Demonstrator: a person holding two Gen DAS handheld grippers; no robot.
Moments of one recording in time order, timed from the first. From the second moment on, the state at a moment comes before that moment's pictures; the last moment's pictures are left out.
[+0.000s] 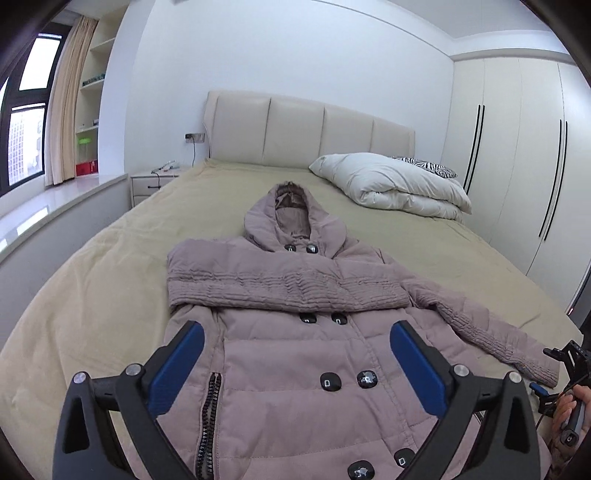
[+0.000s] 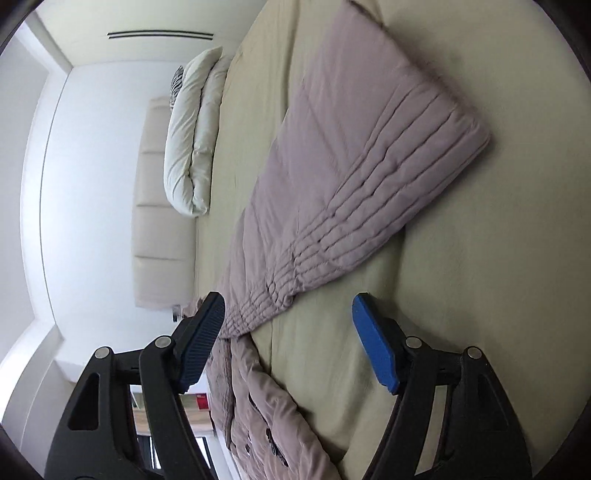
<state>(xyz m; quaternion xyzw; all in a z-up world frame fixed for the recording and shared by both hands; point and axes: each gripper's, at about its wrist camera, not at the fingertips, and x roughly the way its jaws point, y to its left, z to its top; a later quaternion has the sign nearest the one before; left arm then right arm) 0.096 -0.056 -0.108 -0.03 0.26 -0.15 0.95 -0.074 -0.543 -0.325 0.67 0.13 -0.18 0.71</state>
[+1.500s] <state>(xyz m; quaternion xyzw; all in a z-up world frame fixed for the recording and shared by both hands) 0.146 -0.055 -0.114 -0.33 0.41 -0.34 0.78 0.042 -0.275 -0.142 -0.19 0.23 -0.14 0.95</state>
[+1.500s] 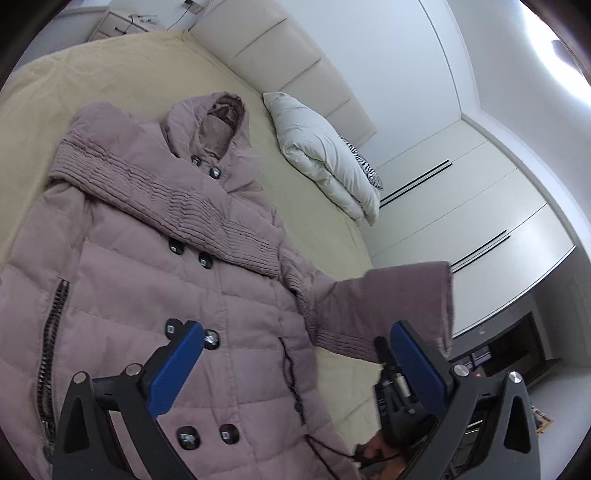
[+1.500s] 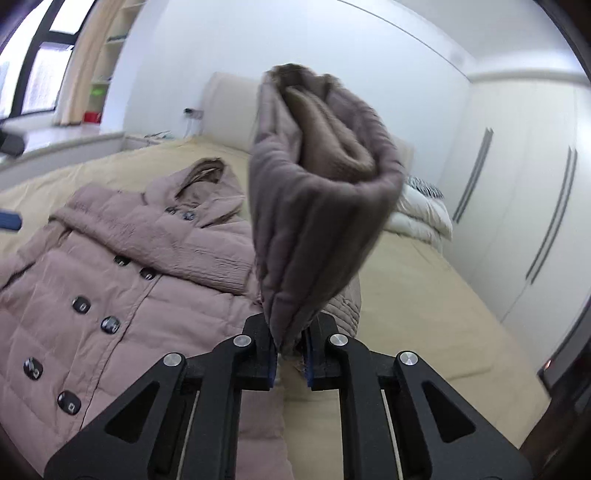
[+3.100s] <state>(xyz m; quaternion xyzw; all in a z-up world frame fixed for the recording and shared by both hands) 0.252 -0.002 -0.047 -0.42 0.40 -0.37 0.73 0.050 -0.326 -0.174 0.31 0.27 0.07 0.91</state>
